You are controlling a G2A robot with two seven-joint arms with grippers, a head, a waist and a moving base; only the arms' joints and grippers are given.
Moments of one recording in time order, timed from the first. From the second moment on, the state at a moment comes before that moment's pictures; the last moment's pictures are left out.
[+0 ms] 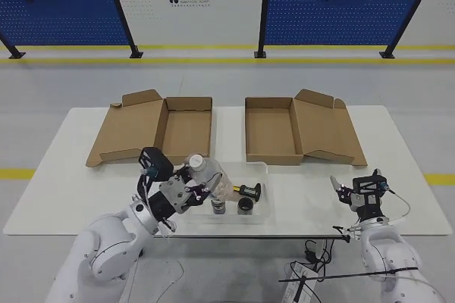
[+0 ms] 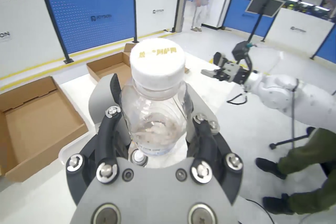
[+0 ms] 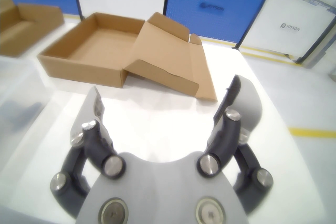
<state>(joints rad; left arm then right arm) 1.60 -1.16 -1.46 -2.21 0.77 -0.42 -0.47 -1.73 -1.15 1.60 -1.80 -1.33 0.00 0.00</state>
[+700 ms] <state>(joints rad) 1.59 -1.14 -1.50 -2.20 0.76 -0.54 -0.54 -1.73 -1.15 1.60 -1.80 -1.33 0.00 0.00</state>
